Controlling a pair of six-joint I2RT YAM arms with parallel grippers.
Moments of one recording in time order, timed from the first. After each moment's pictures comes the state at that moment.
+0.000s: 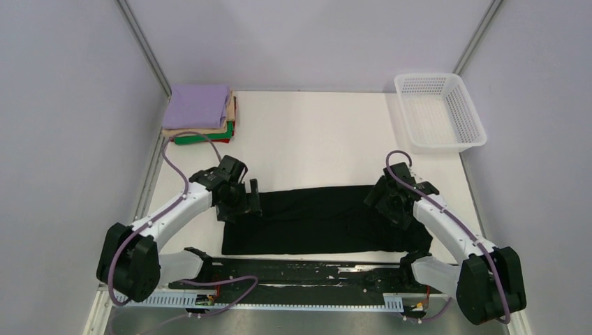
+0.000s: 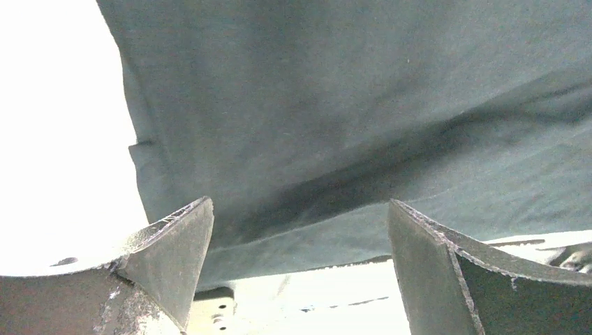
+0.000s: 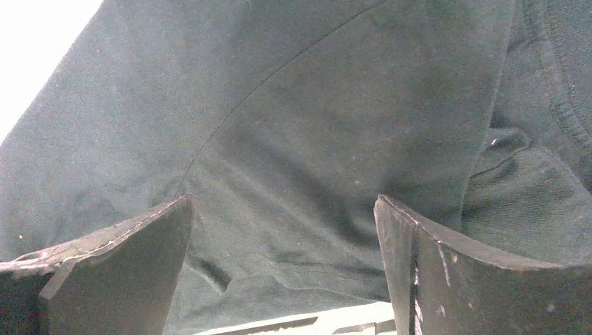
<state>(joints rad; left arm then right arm) -0.44 1.25 0.73 -0.76 0.13 -0.62 0.30 1.11 0.65 -0.76 0.12 0.89</state>
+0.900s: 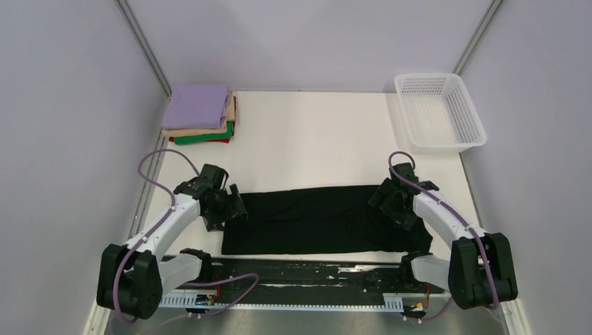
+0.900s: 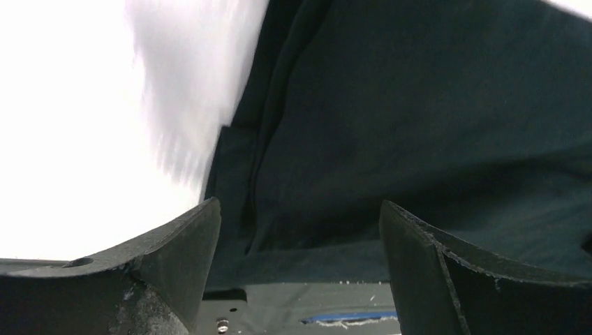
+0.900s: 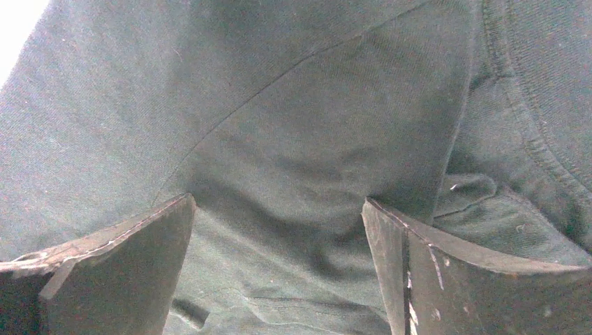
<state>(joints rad) -0.24 1.12 0.63 -0.79 0.07 -0.67 0.18 1.19 0.59 -0.67 0.09 0.82</state>
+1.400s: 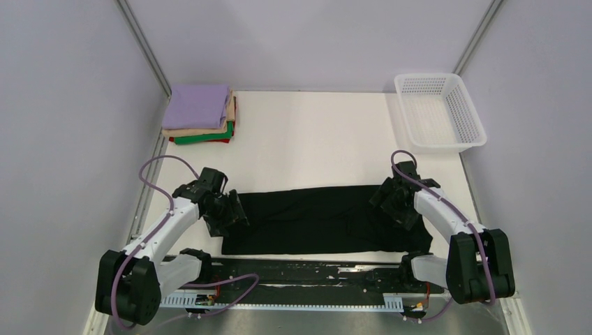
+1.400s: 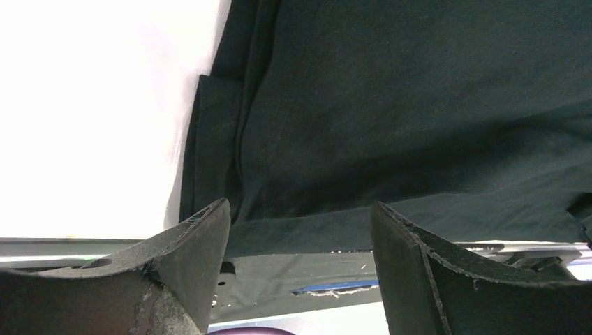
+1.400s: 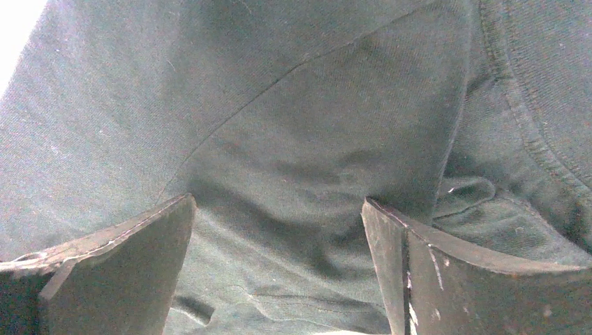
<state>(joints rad) -0.25 1.04 0.59 -0.86 0.17 -0.71 0.14 1.23 0.62 -0.69 0.06 0.81</state>
